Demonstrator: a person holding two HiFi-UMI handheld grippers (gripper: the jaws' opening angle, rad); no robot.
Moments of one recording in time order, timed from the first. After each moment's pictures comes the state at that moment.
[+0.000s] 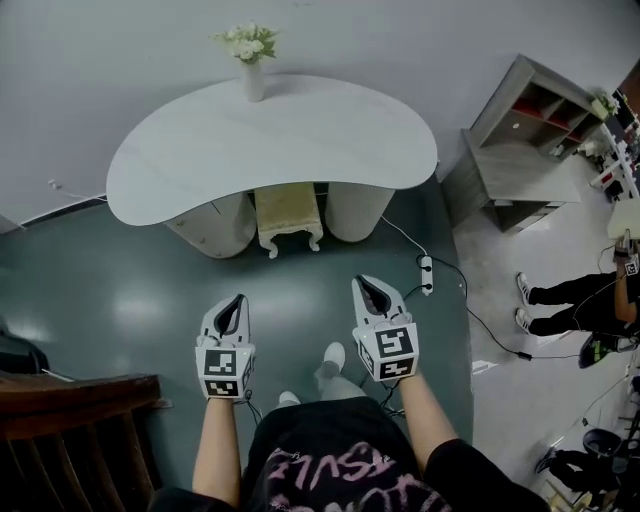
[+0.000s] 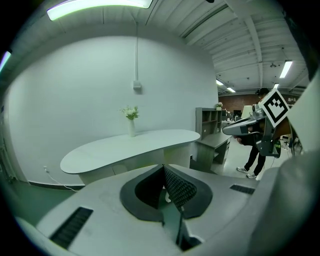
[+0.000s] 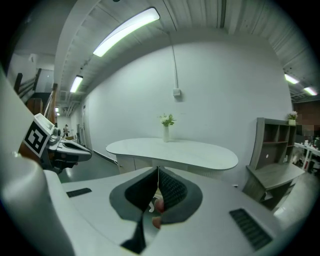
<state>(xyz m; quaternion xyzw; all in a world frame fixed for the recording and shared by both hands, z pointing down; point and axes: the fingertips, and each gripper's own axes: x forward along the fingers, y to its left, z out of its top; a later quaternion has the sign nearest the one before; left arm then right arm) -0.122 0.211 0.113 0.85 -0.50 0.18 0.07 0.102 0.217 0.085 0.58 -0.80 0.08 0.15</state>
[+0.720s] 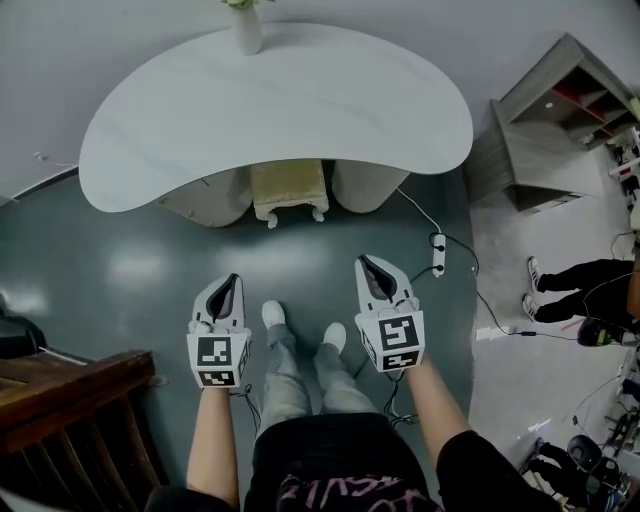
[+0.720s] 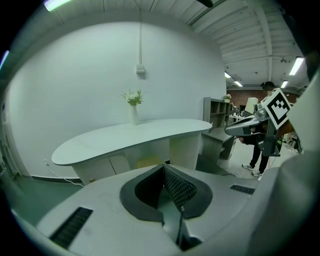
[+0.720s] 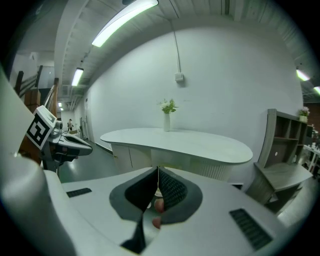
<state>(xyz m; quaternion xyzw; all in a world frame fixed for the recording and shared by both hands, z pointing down) -0.113 0.129 0.187 0.82 -0.51 0.22 0.10 0.112 0.127 0.167 0.55 -0.81 0.10 0.18</state>
